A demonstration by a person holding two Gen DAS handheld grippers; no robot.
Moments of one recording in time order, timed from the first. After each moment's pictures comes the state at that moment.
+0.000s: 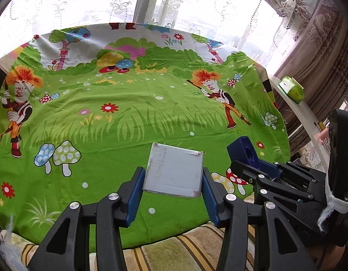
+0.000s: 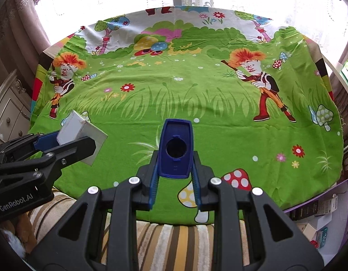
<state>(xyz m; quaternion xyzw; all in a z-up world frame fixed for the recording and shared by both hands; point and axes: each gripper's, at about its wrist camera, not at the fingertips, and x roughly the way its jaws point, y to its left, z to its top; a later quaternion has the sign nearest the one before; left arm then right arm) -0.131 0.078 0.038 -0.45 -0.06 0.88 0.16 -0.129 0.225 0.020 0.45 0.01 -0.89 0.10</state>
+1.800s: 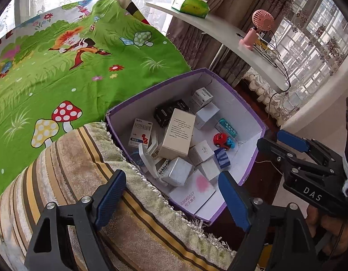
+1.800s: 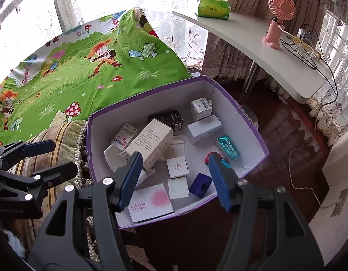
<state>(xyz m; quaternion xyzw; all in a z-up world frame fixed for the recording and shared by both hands) 0.009 0.314 0.008 -0.52 0.06 0.77 0.35 0.096 0.475 0.030 0.45 -0.07 -0.88 -0.15</state>
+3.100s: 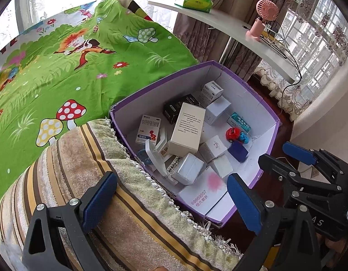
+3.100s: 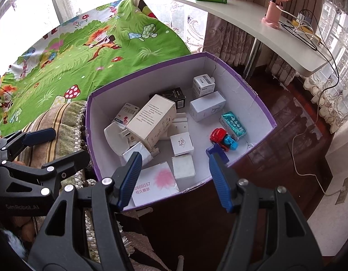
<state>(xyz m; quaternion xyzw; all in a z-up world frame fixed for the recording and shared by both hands) 0.019 0.324 -0.003 -0.51 0.10 0.79 0.32 0.106 0.463 0.005 0.48 -0.09 -0.86 -0.15</state>
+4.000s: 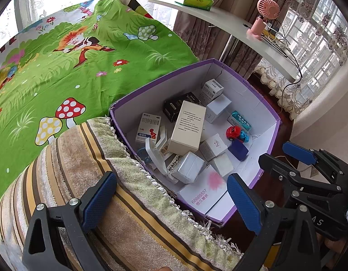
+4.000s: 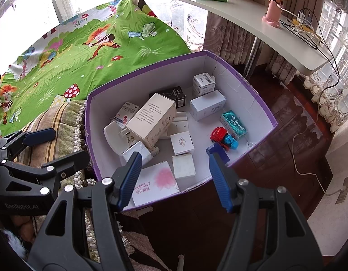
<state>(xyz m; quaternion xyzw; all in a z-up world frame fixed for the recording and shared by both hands) 0.017 0.323 -0.005 -0.51 0.10 0.79 0.32 0.105 0.463 0.004 0.48 -0.10 -0.86 -0.15</state>
